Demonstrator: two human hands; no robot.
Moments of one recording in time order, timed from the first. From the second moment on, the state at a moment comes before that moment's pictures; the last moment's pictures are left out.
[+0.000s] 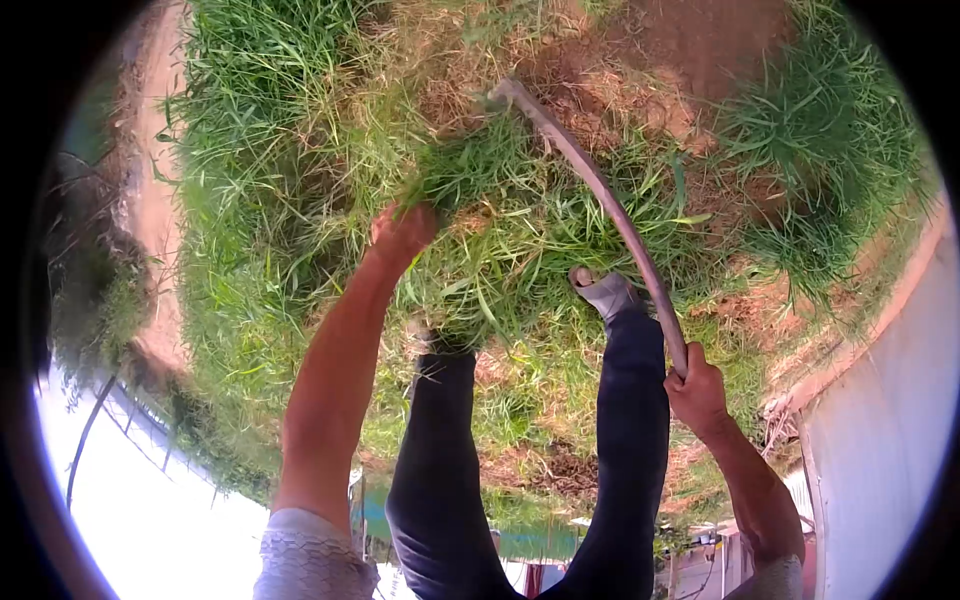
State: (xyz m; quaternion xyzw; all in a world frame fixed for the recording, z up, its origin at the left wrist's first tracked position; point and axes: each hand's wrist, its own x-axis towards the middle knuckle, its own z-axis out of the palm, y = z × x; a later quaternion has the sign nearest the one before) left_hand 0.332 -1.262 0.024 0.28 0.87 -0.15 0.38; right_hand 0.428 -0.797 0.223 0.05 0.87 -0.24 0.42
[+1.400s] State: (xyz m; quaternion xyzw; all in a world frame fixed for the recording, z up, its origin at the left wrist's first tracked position) left_hand 0.681 -1.544 0.255 -0.03 0.91 -0.11 0.40; right_hand 0.443 -0.900 0.460 0.10 0.83 -0.17 0.52
